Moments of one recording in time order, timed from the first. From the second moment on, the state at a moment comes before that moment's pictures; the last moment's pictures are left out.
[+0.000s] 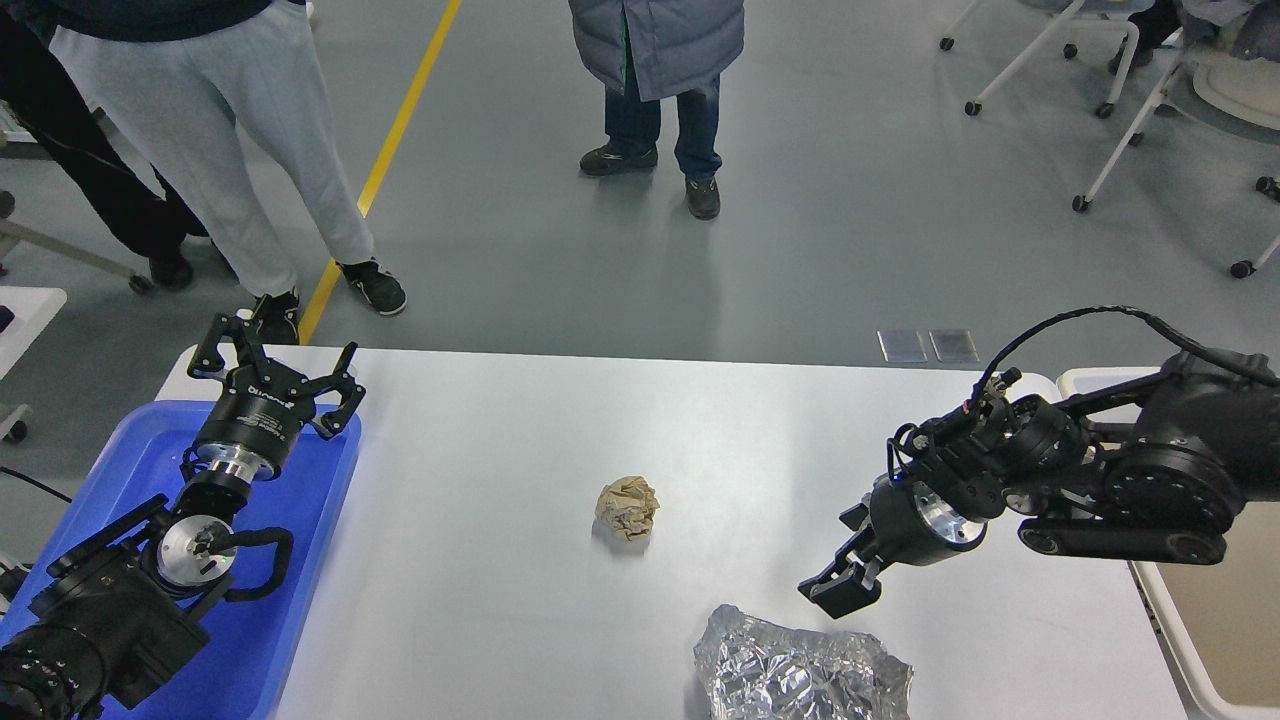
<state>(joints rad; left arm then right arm) -0.58 0.36 -0.75 -0.46 -0.16 -0.64 -0.48 1.46 -0.42 -0.71 1.35 -1.45 0.13 0.23</state>
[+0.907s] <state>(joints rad) -0.58 0.36 -0.75 -0.46 -0.16 -0.64 -0.48 1.26 -0.36 -0.80 1.20 -1.62 -0.10 0.33</state>
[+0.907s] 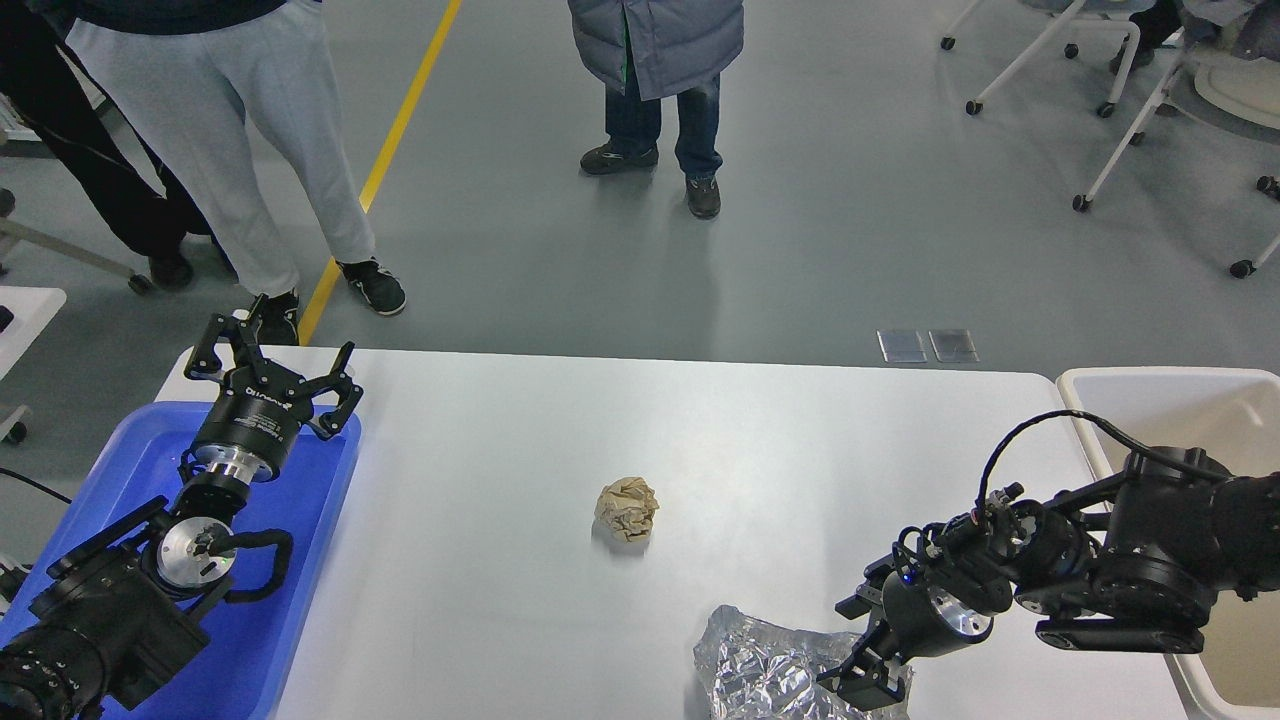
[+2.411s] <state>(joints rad) -0.58 0.36 -0.75 -0.46 -0.16 -0.64 -0.48 1.29 -0.44 -0.80 1.19 -1.61 -0.12 0.39</state>
